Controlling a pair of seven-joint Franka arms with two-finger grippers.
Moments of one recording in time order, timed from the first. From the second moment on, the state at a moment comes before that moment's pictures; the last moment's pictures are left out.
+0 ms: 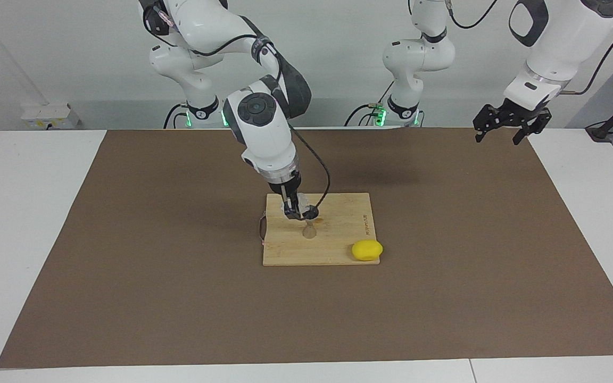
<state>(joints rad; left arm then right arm) -0.03 -0.16 0.05 -1.84 0.02 1.66 0.18 0.42 0.42 0.06 -1.49 0.15 1.97 1.94</state>
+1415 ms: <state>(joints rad) -0.01 -0.12 0.05 -1.83 0.02 1.76 0.17 0.45 0.42 0.06 -1.49 0.08 1.97 1.94</state>
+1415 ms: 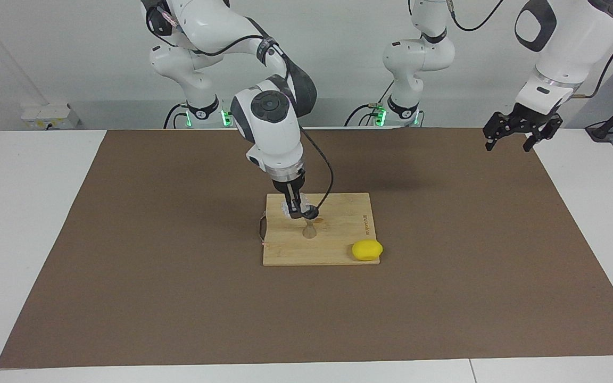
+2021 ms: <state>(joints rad) -0.01 -0.02 0.05 -1.76 0.02 1.79 0.16 0.46 0.43 0.06 -1.49 0.05 1.97 1.95</state>
